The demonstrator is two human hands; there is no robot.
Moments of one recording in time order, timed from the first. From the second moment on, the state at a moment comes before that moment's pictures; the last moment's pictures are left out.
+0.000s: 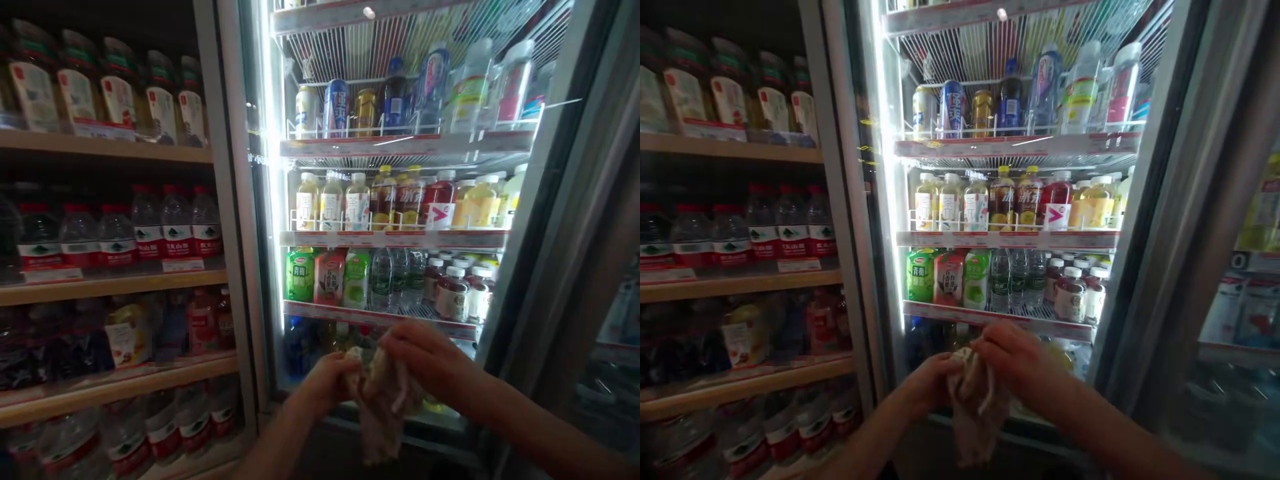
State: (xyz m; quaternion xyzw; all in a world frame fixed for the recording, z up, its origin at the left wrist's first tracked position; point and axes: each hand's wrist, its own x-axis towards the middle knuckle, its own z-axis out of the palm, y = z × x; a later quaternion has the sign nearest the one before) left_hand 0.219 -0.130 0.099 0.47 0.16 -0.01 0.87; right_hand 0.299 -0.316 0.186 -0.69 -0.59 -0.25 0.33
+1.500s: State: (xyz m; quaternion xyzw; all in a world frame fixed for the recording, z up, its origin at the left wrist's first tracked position) left_hand 0.266 -0.075 0.145 0.86 0.03 0.51 0.04; right_hand 0.426 -0.337 0.153 -0.68 -0.36 -0.61 0.19
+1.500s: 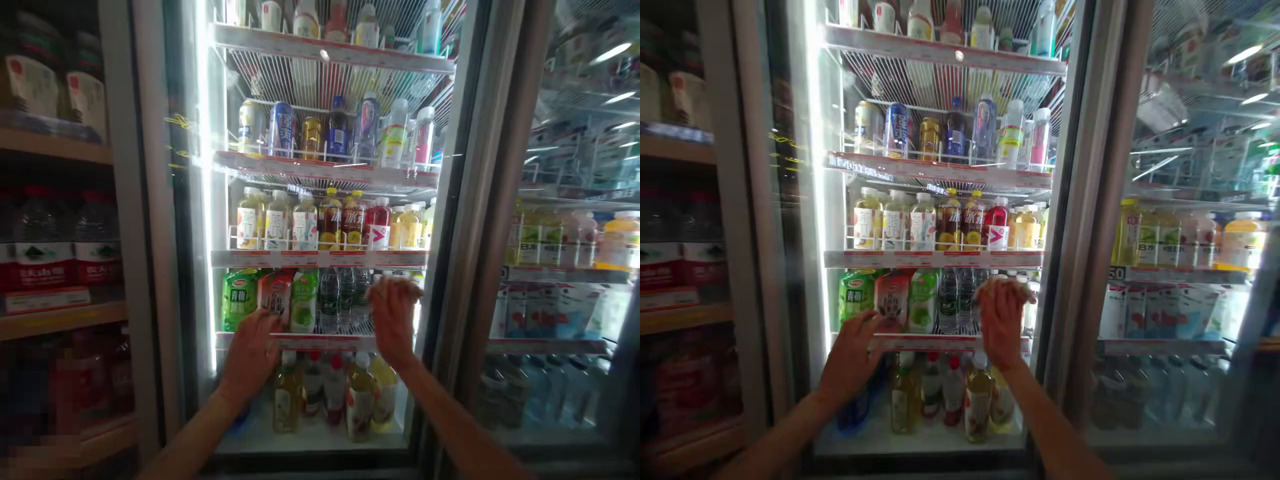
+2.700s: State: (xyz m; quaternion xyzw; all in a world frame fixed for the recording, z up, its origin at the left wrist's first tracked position) left_hand 0.160 0.058 0.021 0.88 0.23 0.41 0.00; right_hand 0.306 -0.094 0.085 -0.60 -0.72 -0.34 0.02
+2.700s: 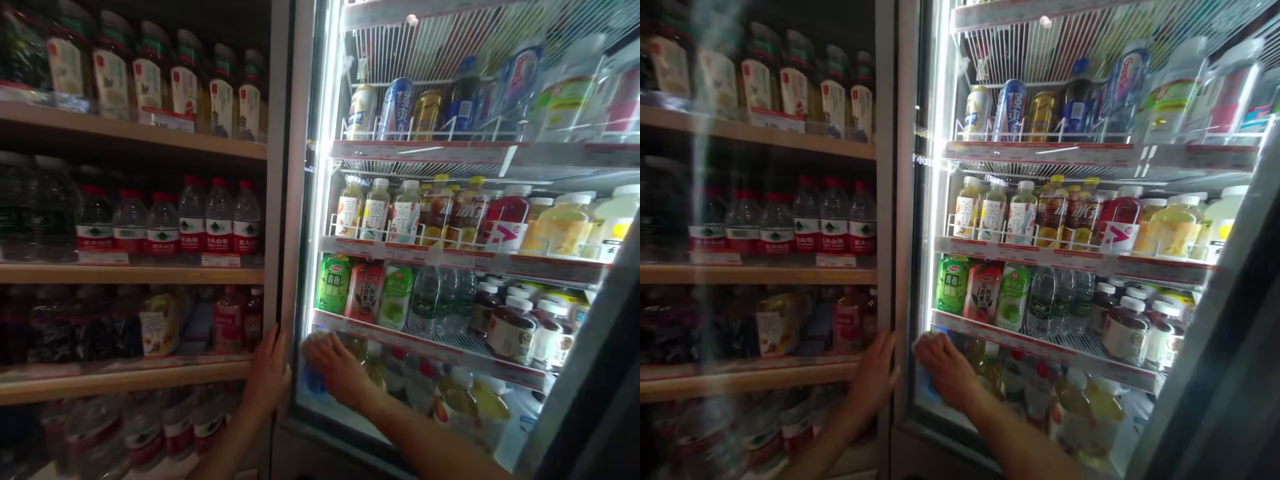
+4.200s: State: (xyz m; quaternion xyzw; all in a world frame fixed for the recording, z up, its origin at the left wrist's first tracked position) left_hand 0.280 -0.110 0.125 0.87 0.00 0.49 -0.06; right_hand 0.418 -0.360 0.151 -0.71 -0.51 -0.48 -0.01
